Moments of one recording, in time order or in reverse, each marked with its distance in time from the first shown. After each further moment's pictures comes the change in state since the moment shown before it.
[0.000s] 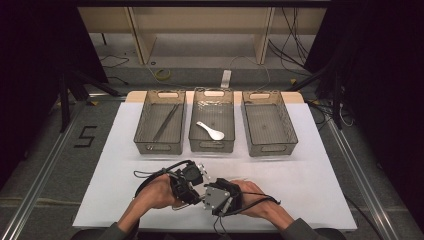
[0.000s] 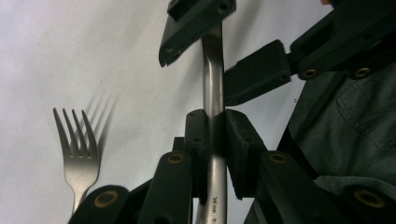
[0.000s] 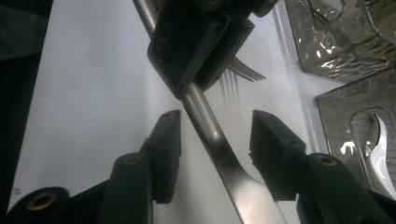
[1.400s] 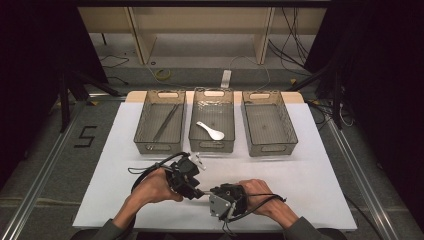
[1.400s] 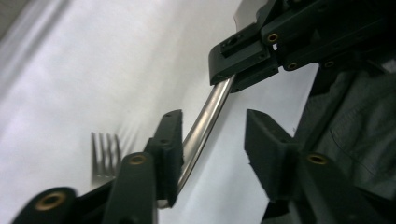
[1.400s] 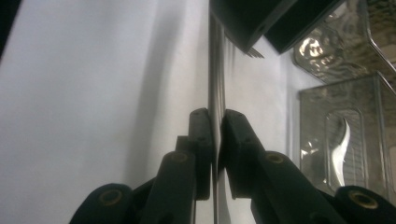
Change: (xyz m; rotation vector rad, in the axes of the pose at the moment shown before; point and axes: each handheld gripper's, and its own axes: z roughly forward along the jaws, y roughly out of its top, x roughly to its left) left arm 0.013 -0.003 -0.021 -0.171 0.028 -0.024; right arm 0.000 -0.009 -0.009 0.093 -0.052 -0.236
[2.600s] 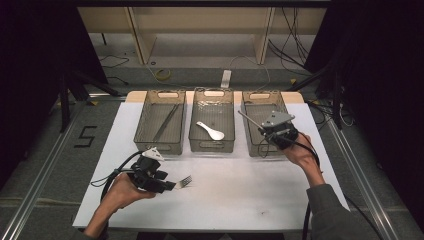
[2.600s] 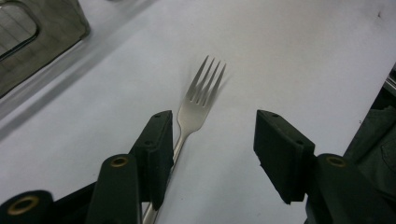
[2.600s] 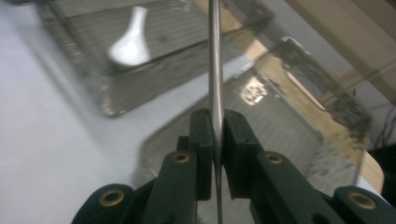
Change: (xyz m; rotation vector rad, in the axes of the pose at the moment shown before) left arm 0.044 -0.082 -0.025 -0.166 0.095 -0.258; right arm -0.146 -0.139 -0.041 0.082 -0.259 0.772
